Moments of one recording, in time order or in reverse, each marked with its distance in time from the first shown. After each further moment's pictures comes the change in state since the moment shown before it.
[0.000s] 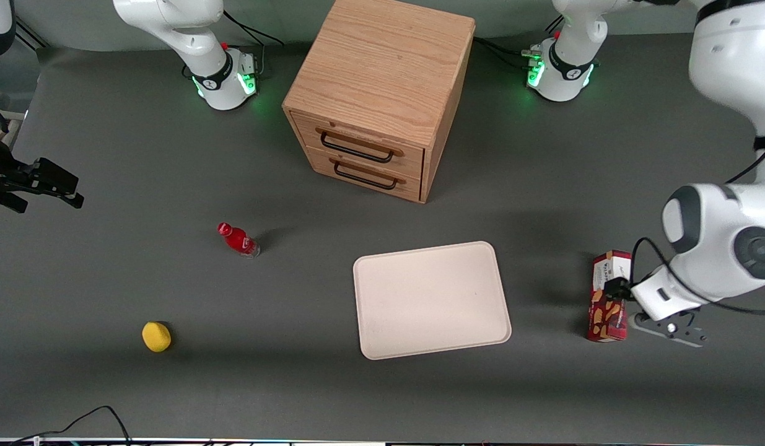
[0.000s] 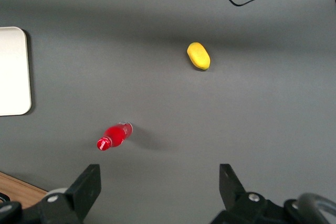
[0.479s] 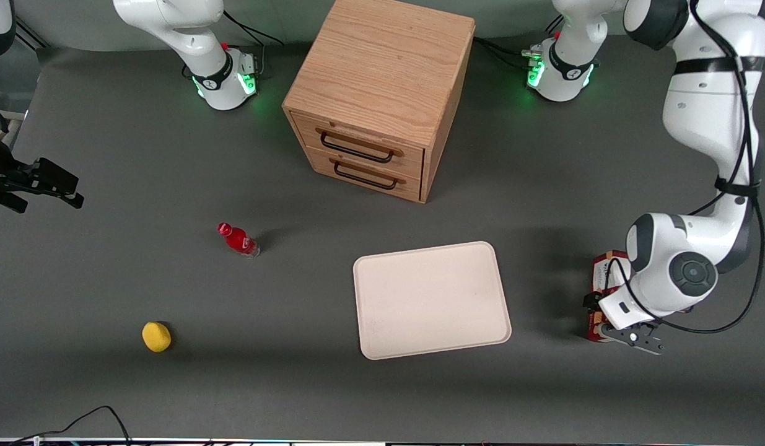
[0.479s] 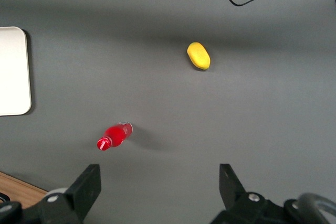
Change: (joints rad) arm -0.001 0.155 0.007 -0.005 0.073 0.155 -0.022
